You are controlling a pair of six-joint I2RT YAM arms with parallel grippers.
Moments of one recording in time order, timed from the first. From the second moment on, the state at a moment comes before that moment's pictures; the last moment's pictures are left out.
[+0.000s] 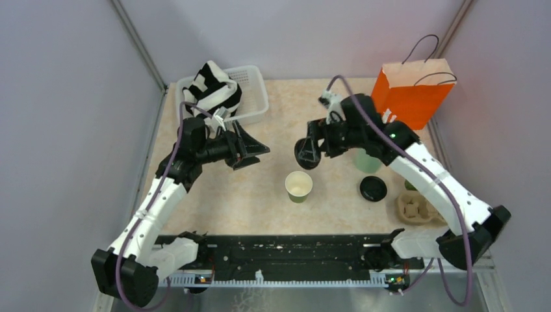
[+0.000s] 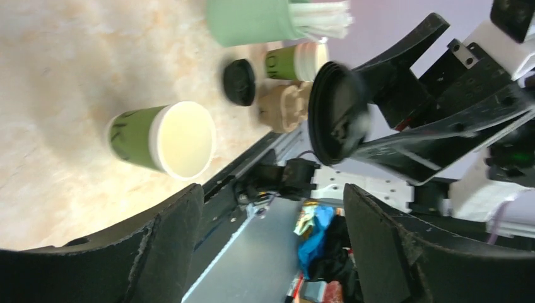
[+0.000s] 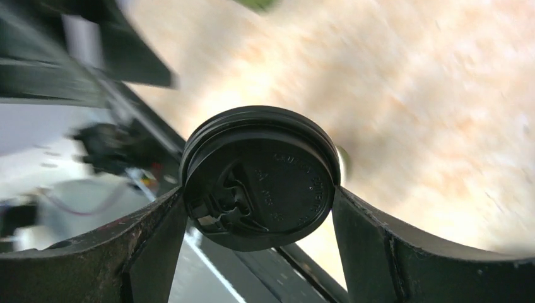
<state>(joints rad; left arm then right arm) -0.29 1.02 0.91 -0.25 0.78 -1.00 0.61 1.24 1.42 -0.74 -0.37 0.40</state>
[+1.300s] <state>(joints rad) -0.29 0.89 0.97 -0.68 0.59 -0.72 1.01 1.69 1.56 -1.08 0.19 0.26</state>
